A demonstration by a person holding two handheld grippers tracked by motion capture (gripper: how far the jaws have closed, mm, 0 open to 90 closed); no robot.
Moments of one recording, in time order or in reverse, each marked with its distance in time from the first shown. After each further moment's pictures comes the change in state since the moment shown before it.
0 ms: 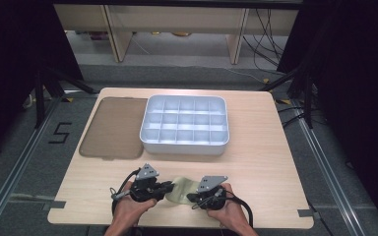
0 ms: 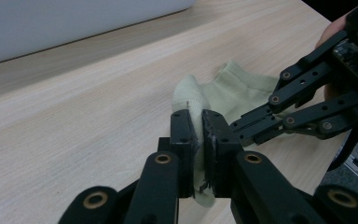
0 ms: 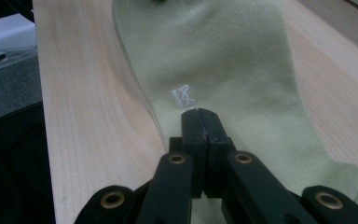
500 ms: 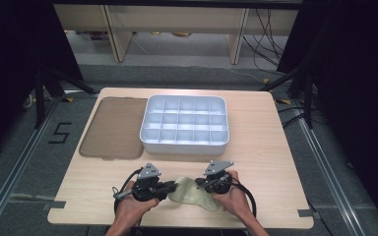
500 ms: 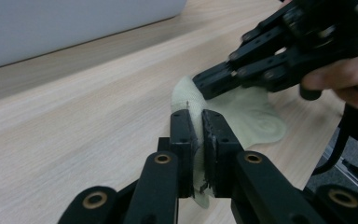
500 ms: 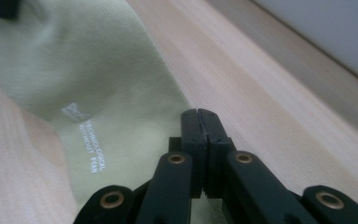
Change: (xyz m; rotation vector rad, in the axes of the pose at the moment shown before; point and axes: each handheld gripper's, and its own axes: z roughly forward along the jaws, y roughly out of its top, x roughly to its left) left arm -0.007 0.007 0.000 -0.016 -0.034 -0.005; right arm -0.042 0.007 -0.001 -0.010 -0.120 0.081
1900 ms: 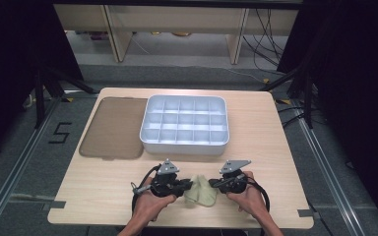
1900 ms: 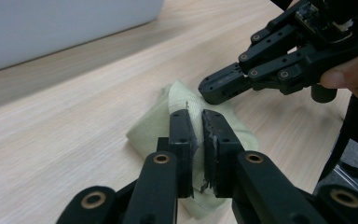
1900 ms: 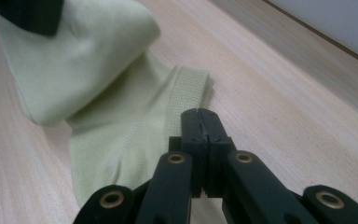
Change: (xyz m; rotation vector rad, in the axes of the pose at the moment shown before) left arm -0.019 0.014 0.045 0.038 -0.035 0.010; right arm -0.023 -0.021 -0.033 0.019 0.021 0.060
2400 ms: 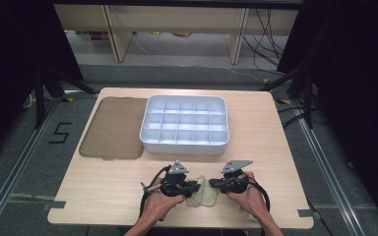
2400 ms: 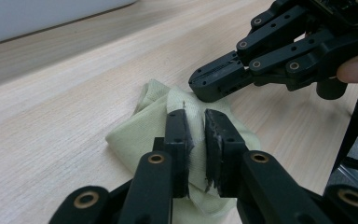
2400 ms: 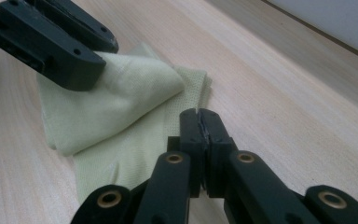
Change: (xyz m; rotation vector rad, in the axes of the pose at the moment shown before) left arm -0.004 0.000 0.024 0.038 -0.015 -0.014; right arm -0.004 -0.002 -0.001 -0.002 0.016 0.008
